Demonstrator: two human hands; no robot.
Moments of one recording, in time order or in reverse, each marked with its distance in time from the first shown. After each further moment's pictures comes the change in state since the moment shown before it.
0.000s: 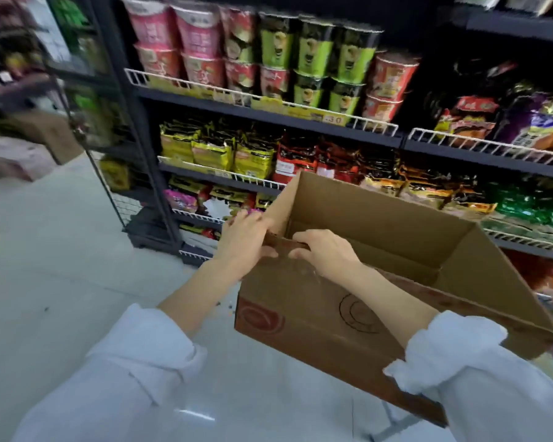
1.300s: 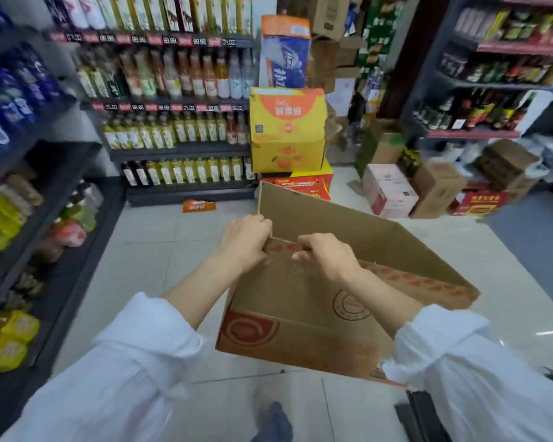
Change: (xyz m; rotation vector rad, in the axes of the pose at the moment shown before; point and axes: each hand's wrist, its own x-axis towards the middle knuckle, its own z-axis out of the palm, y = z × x) left_hand -0.058 -1.068 -0.167 0.069 0.098 -1.183; right_hand 0.749 -0.920 0.291 -0.051 -0.477 -1.111
